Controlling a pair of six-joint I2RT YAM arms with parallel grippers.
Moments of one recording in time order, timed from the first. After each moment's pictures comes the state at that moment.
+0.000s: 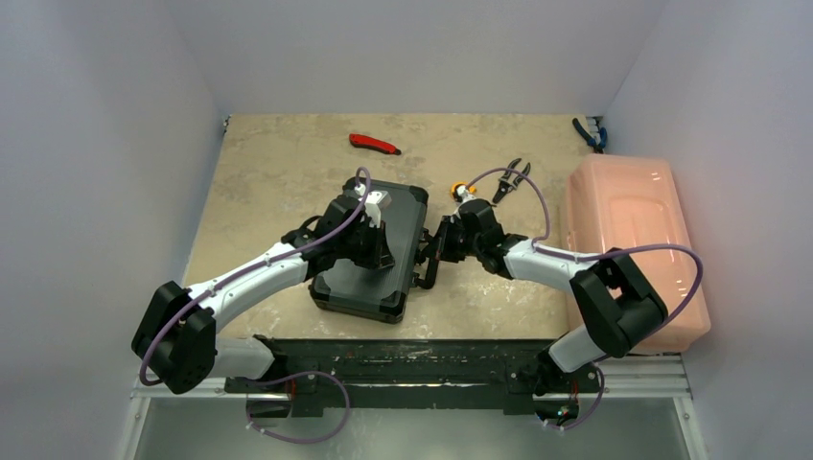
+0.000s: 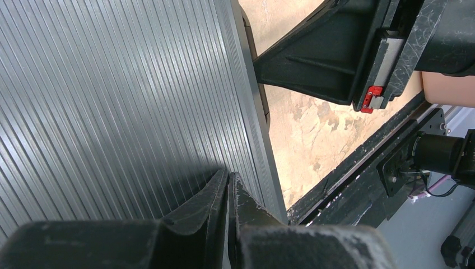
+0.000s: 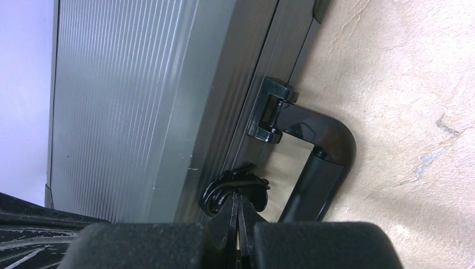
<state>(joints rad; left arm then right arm) -0.66 1.31 0.82 -0.27 0.23 -0.45 0.60 1.52 0.72 0.13 -0.22 0.74</state>
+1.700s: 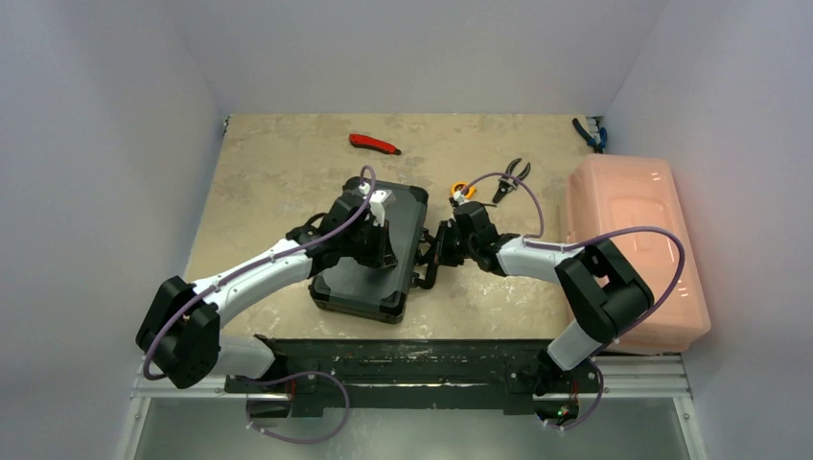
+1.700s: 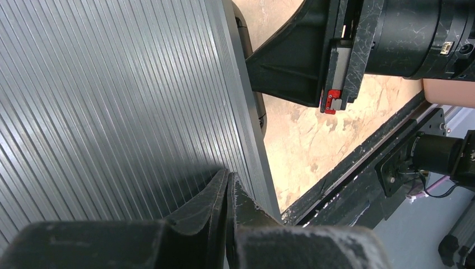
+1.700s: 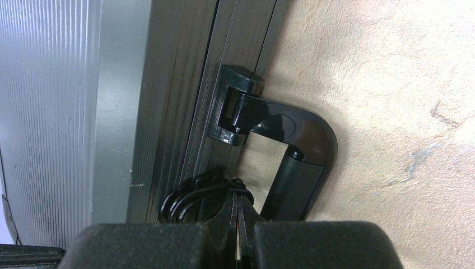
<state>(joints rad) -0.67 1.34 0.85 -0.29 0.23 -0.46 0.60 1.61 0.73 0.12 -0.22 0.74</state>
